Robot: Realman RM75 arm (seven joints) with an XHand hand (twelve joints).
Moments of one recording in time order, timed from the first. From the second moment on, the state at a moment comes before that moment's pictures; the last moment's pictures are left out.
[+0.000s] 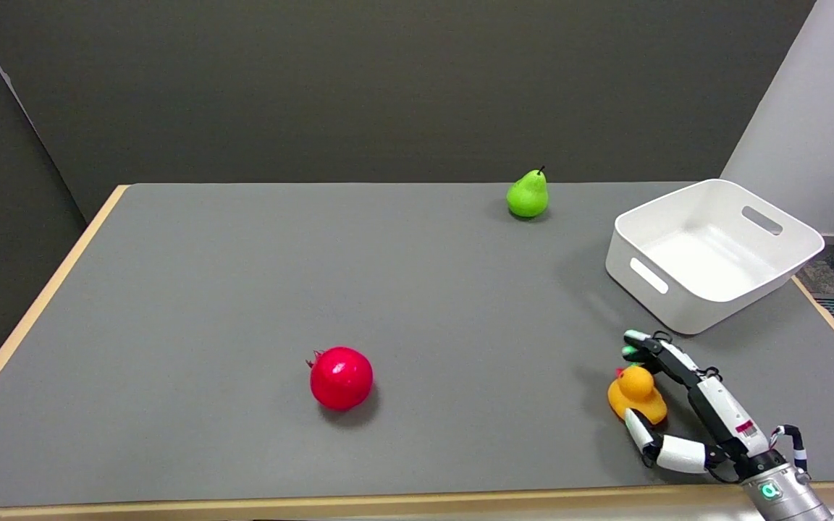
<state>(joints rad) -0.39 -0.94 -2.15 0.72 0.85 1.54 1.01</state>
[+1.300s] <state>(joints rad) -0.19 -0.97 -2.06 0.78 0.79 1.60 0.99</state>
